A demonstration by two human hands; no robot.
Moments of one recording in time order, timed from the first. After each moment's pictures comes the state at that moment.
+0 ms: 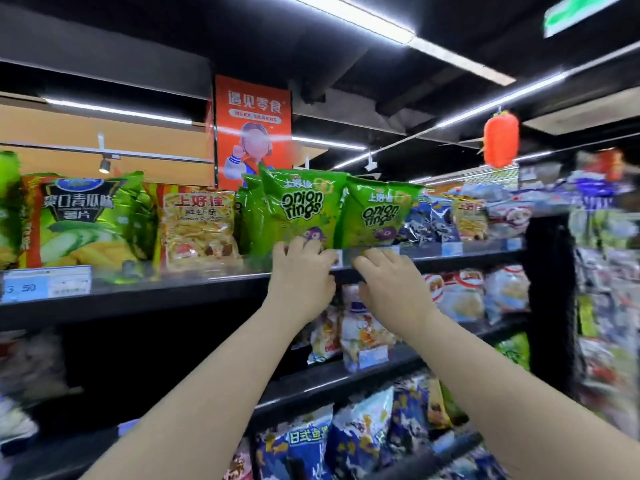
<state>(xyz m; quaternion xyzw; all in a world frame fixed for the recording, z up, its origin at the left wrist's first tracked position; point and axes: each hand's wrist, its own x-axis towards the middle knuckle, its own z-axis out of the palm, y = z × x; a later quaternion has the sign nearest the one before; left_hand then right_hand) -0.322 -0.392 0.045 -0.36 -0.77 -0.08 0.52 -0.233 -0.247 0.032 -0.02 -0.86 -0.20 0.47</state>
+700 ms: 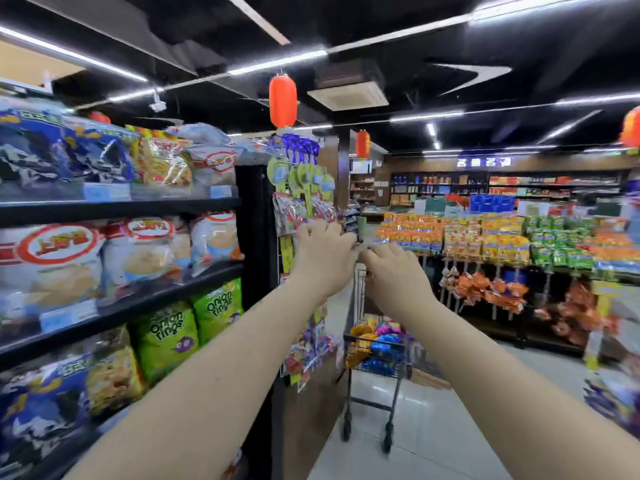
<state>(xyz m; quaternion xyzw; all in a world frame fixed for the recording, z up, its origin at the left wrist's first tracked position) 0.035 0.095 -0.022 -0.62 -0.67 -0.16 0.37 0.167 0.155 -0.054 -0.36 -0.84 -0.27 0.29</state>
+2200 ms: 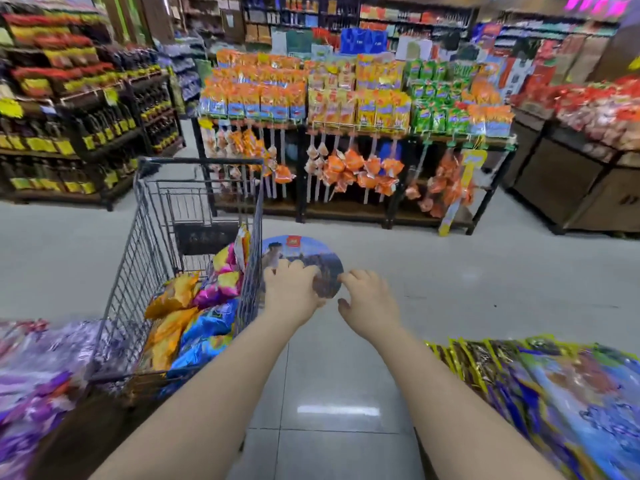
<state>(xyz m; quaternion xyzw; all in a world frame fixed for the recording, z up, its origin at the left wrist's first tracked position) 0.238 1.058 -0.346 -0.75 -0.65 -0.11 -0.01 0.394 1.052 -0.369 -0.60 -0.79 -0.02 0.16</state>
